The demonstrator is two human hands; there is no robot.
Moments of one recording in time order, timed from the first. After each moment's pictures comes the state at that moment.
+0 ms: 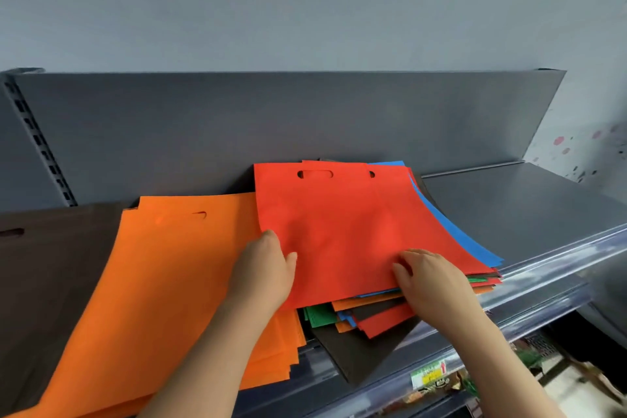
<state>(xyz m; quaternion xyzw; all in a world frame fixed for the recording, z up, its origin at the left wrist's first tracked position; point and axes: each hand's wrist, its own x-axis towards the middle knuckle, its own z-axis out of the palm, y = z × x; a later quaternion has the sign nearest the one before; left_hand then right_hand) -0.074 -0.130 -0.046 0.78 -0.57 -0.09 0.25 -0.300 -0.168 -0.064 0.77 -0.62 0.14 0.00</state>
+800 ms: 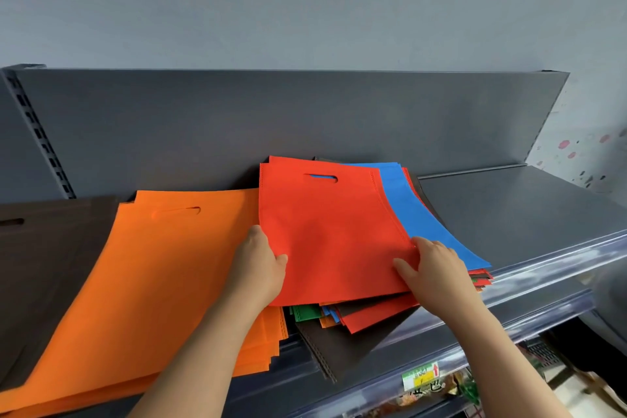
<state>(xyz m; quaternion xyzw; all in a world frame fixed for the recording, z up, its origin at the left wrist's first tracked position) -0.089 -0.126 -0.044 0.78 -0.49 -0.19 0.33 -0.318 -0.177 -0.056 0.72 -0.67 0.16 -0.06</state>
